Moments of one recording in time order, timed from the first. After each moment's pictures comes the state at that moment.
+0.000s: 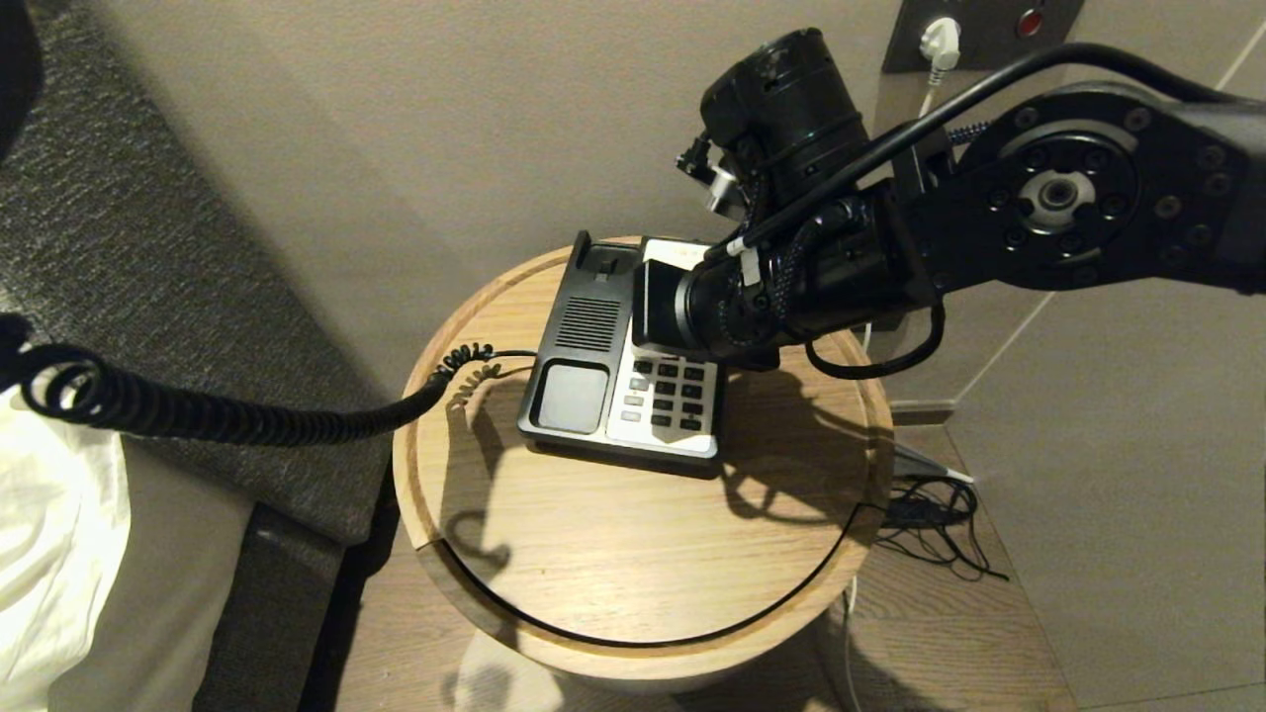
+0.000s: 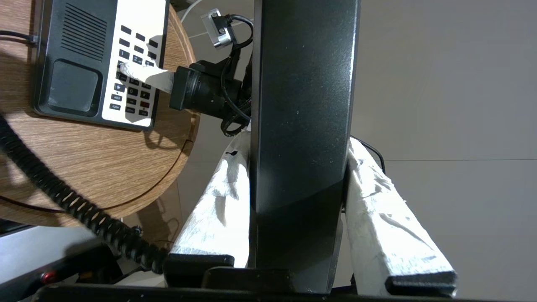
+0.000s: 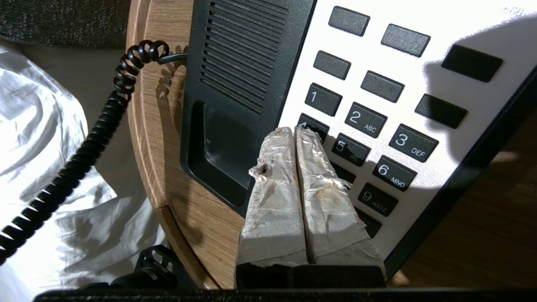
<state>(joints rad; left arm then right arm) -0.49 1.17 -1.76 0.64 -0.41 -0.91 0.81 2.00 -1.94 0.54 -0.05 0.57</state>
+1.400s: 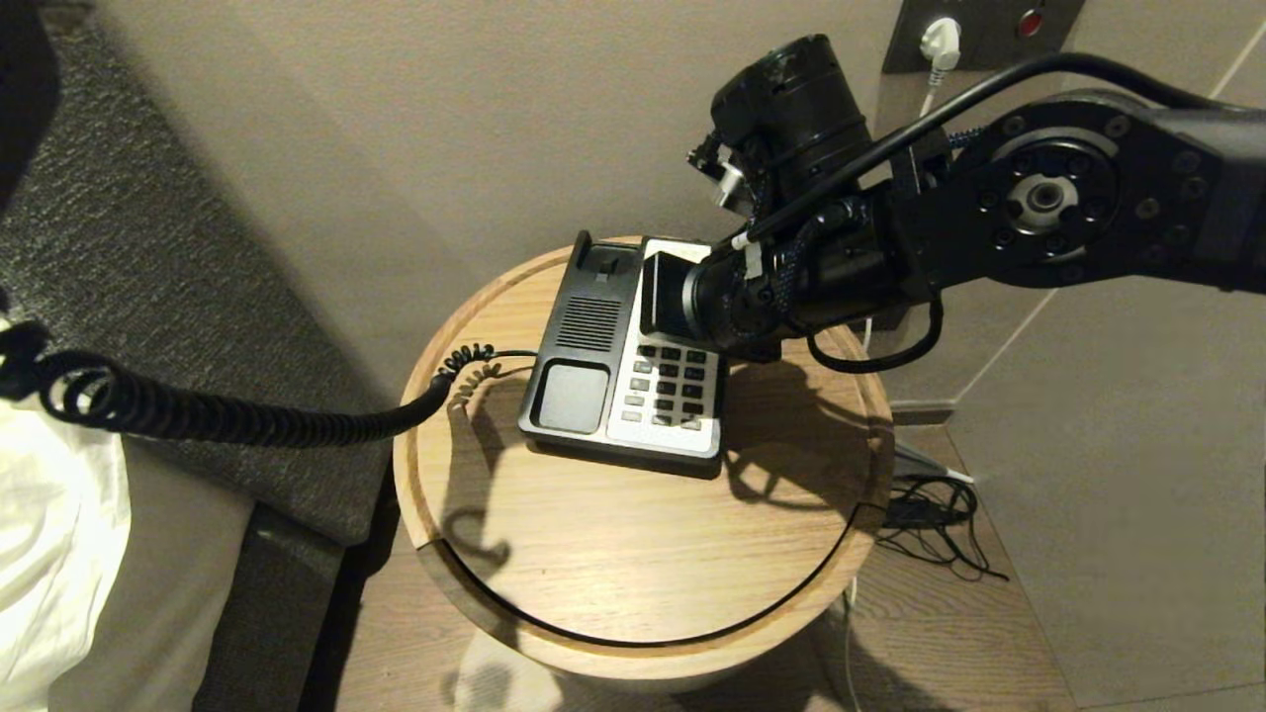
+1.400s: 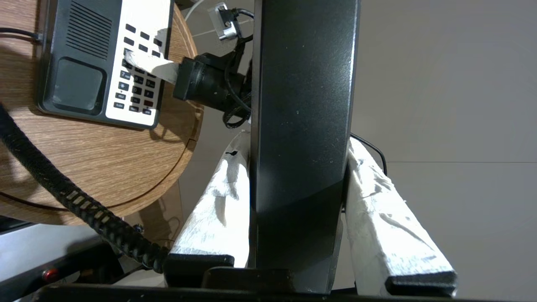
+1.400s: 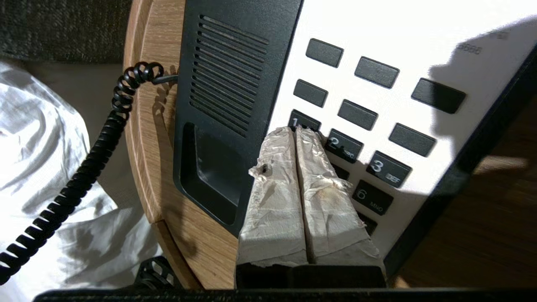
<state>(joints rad) -0.49 1.17 -1.75 0.63 -0.41 -0.91 0.78 2.01 -1.94 0.52 -0.06 0.57</state>
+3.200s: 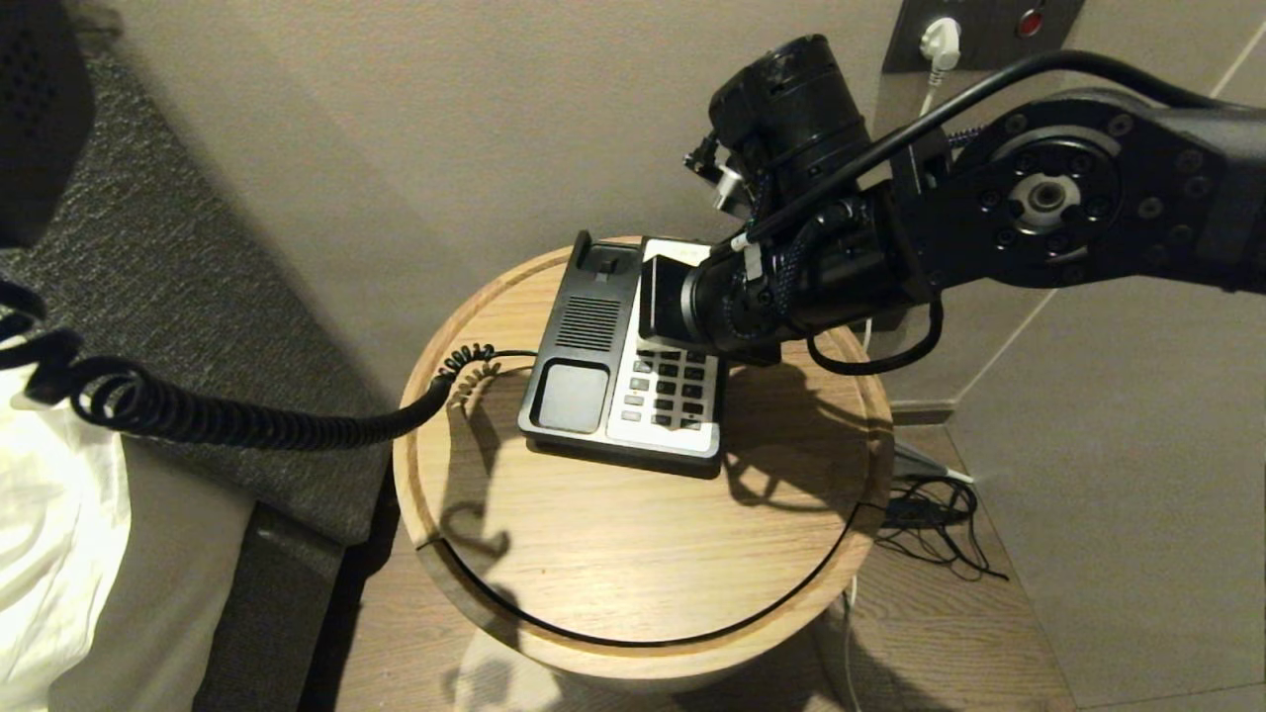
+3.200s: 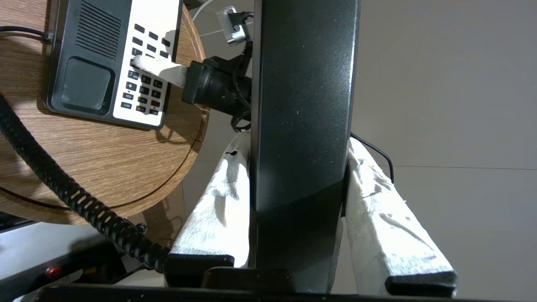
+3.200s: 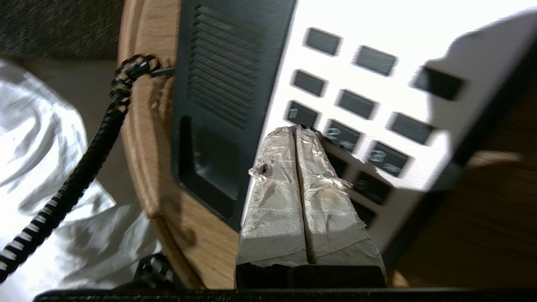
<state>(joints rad) -0.47 1.18 -1.74 0.63 -0.41 -0.91 0.79 2.00 -1.94 0.53 -0.05 0.57</state>
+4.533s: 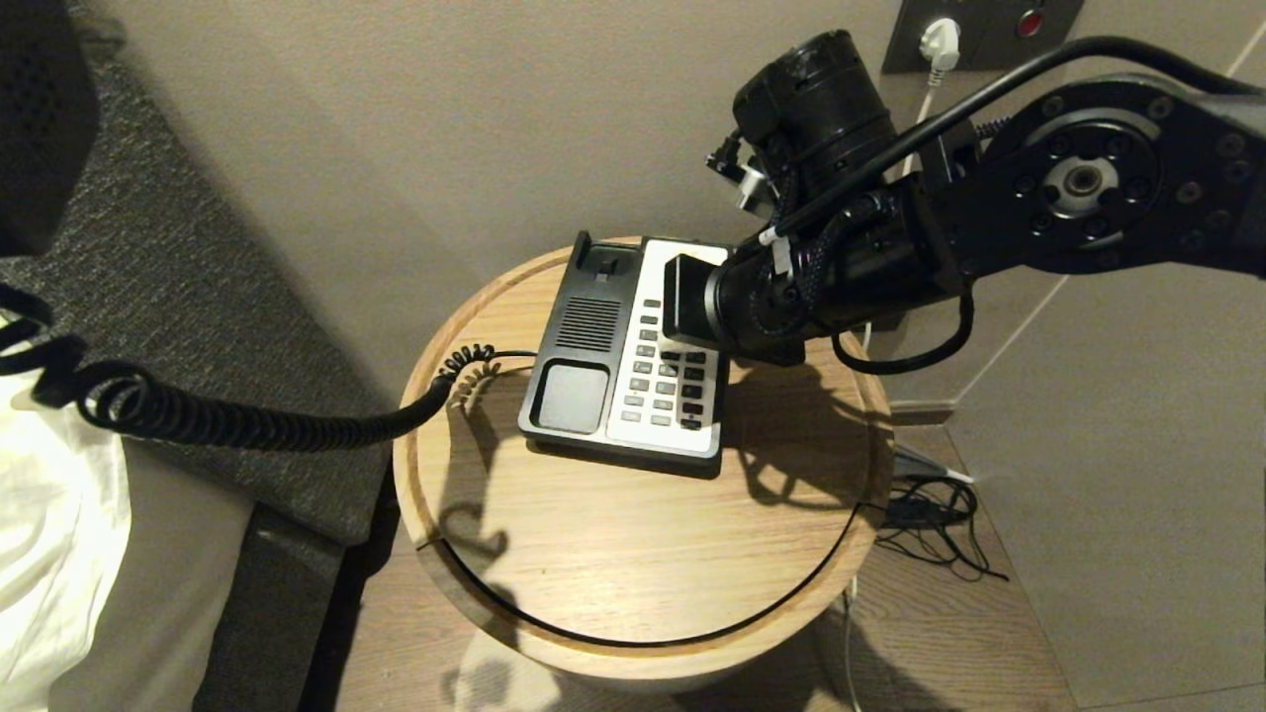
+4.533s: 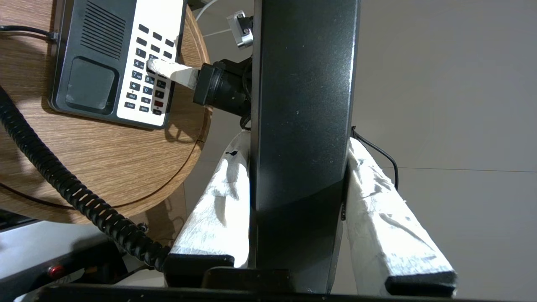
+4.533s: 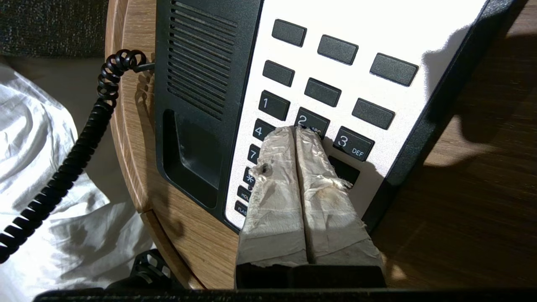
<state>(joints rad) -0.47 1.17 -1.73 0.63 -0.41 -0.91 0.76 1.99 -1.93 0.58 -0.06 0.57</state>
